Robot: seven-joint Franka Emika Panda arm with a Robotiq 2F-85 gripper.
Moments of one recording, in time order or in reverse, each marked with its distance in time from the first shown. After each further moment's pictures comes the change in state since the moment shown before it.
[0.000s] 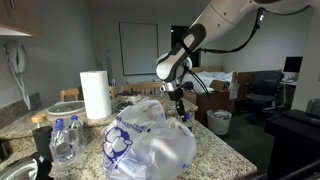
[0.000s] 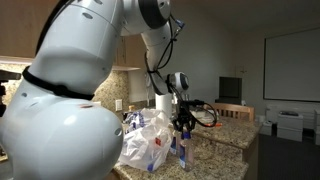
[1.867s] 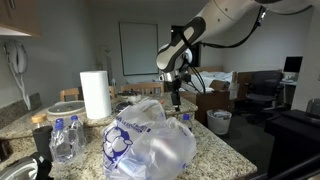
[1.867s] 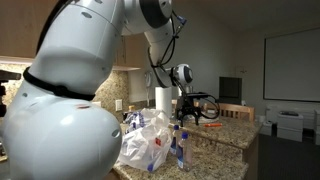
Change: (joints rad) arm -0.036 -0.005 0.009 0.094 0.044 0.038 -0.021
